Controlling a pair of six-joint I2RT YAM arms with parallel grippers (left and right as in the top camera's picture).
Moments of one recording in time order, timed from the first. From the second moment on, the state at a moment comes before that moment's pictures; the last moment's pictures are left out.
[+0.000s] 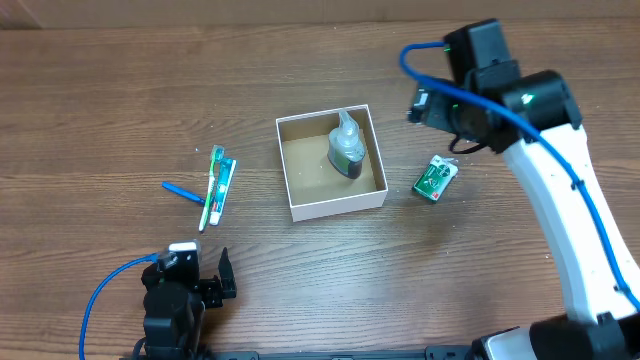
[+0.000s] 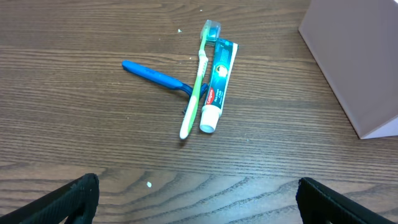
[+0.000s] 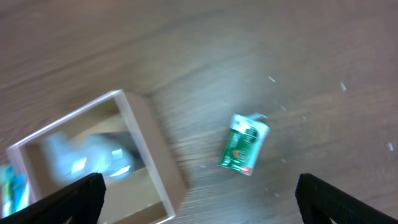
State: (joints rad) left arm -0.07 0.02 0.18 -0.73 -0.11 -0.09; right arm 0.26 1.63 1.75 -1.25 0.16 0.59
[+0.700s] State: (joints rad) left arm -0.07 0.02 0.18 -0.73 -0.11 -0.09; right arm 0.10 1.87 1.18 -0.79 -0.09 0.68
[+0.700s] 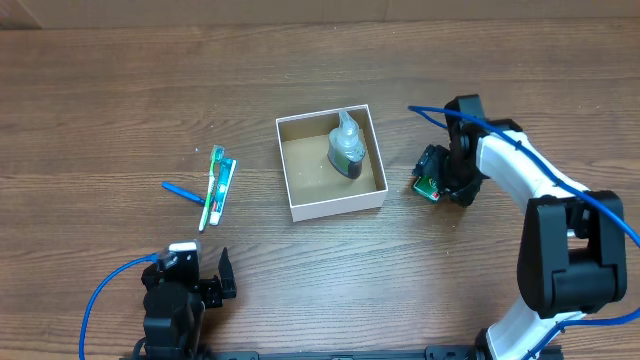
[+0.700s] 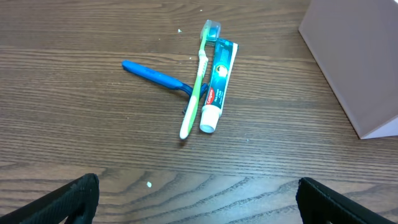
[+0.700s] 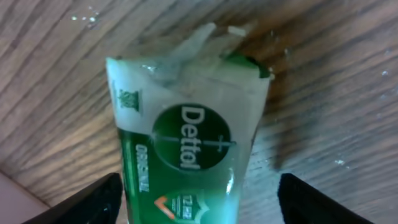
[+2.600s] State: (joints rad) left arm -0.07 0.01 0.18 -0.73 -0.11 -0.09; right arm 0.69 1.54 1.35 -0.95 -0.03 0.38
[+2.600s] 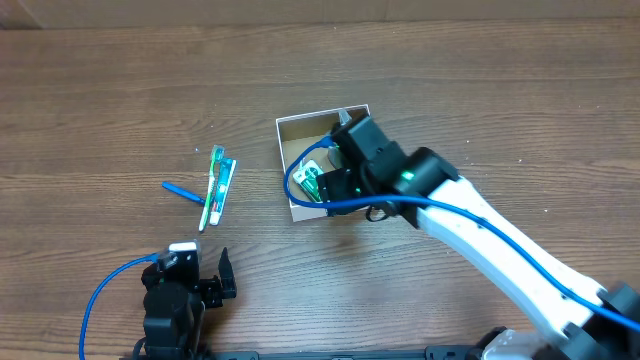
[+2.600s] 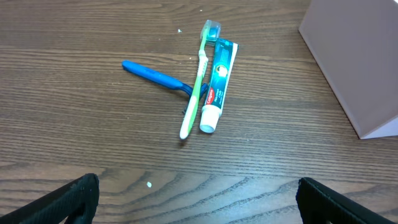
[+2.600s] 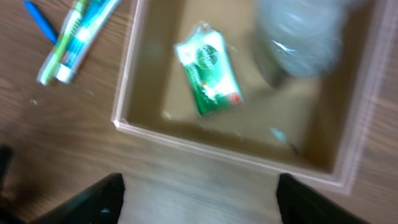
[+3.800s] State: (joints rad) left arm -0.07 0.02 0.18 -0.69 -0.13 0.00; right arm 0.27 1.73 1.27 -0.80 -0.27 0.52
